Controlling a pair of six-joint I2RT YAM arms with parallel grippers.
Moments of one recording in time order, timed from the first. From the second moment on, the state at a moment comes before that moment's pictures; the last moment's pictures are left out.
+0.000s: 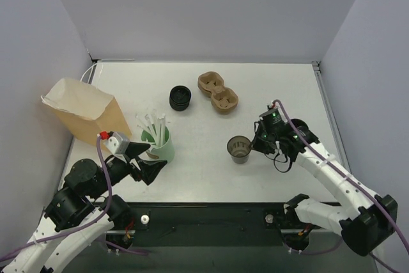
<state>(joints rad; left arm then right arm) -0.74 0.26 0.68 -0.50 0.08 -0.30 0.52 1.05 0.89 -0.80 0.11 0.76</state>
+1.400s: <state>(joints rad) -0.75 1.56 1.48 -0.68 -0.35 0.13 0.78 0.65 0.73 -0.74 0.26 0.76</state>
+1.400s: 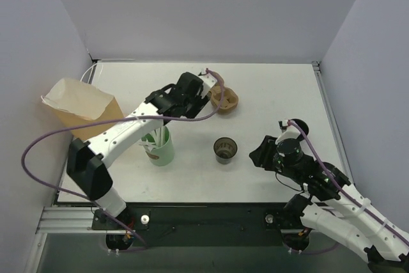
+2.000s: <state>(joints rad) -0.68 2.04 1.79 -0.66 -0.36 0.24 0.80 0.57 0.74 -0.81 0.27 0.74</state>
